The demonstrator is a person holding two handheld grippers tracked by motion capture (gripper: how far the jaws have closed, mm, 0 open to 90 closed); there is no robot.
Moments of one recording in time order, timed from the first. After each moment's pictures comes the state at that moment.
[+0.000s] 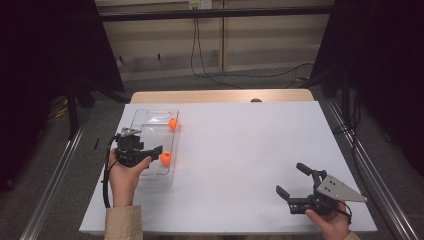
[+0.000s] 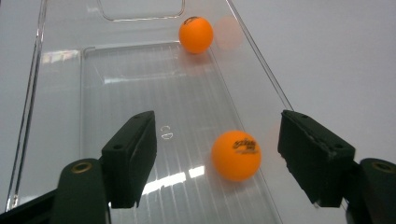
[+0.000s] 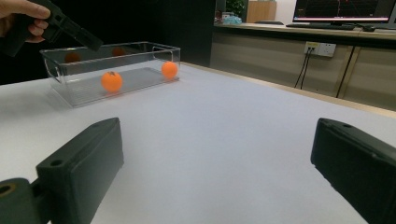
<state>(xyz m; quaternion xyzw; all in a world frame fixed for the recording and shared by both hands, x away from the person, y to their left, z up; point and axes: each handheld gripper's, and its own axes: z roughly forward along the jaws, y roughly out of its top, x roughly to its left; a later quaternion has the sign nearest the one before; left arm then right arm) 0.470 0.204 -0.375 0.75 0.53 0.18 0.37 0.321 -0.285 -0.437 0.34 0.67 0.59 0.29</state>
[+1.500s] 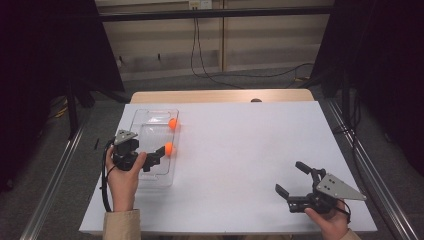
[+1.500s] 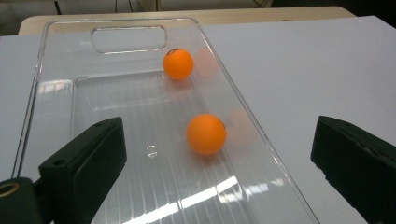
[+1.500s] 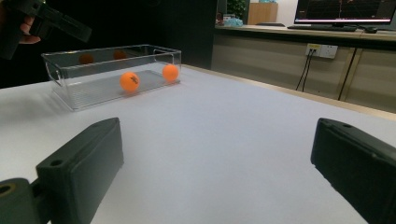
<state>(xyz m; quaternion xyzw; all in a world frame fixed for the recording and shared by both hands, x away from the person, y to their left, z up) 0.451 0.204 -0.368 0.73 0.49 0.20 0.44 0.325 -0.285 -0.436 0.34 0.67 0.59 0.29</state>
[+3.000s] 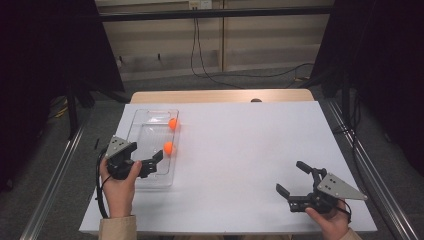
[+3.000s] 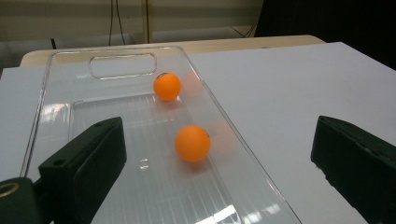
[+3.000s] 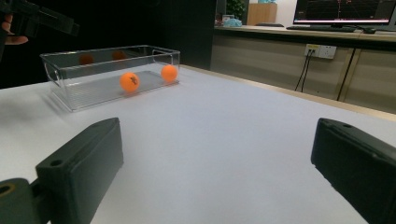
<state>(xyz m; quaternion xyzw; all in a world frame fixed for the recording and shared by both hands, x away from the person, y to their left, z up) 0.427 0.211 -0.368 0.71 0.46 0.22 0.49 0.325 -0.287 -0.435 0.34 0.67 0.59 0.29</state>
